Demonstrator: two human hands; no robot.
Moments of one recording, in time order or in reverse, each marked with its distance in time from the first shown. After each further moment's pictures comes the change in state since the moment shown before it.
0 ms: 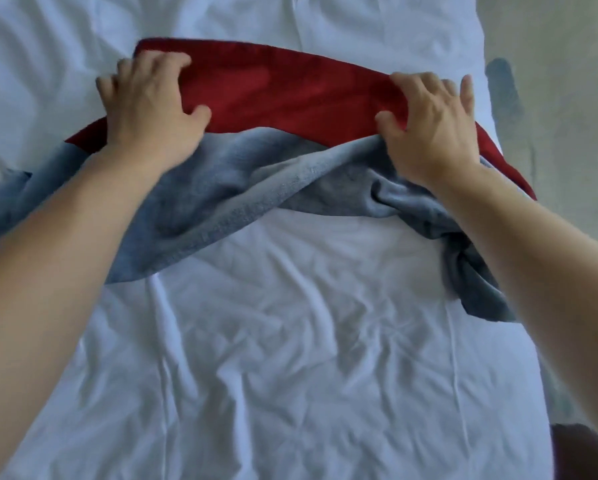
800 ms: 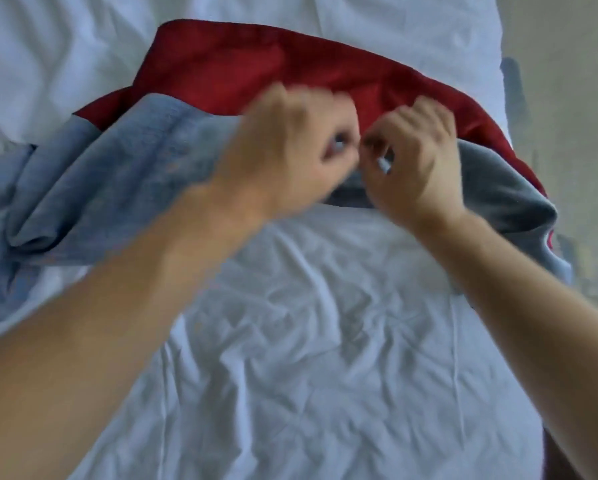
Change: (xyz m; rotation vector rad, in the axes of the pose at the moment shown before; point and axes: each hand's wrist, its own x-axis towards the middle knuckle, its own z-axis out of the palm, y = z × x) left_hand -0.072 0.104 -0.032 -0.438 0.031 0.513; right_hand -0.051 -0.045 -0.004 0.211 0.266 -0.313
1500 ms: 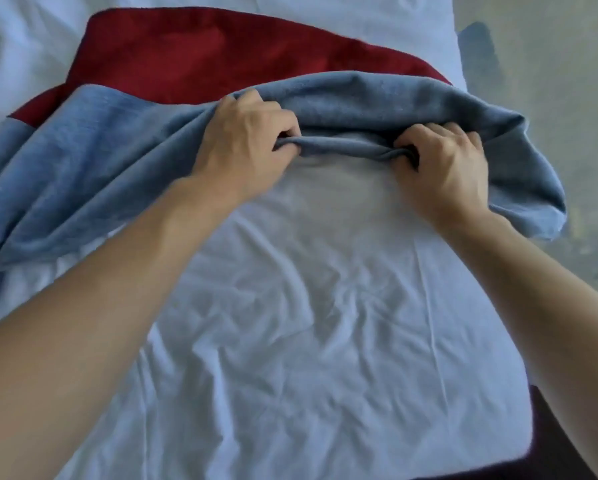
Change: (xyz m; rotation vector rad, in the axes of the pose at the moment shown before) left_hand 0.004 -0.015 0.056 0.170 -0.190 -0.102; right_hand -0.065 0.066 -0.036 -0.224 -0.221 0.337
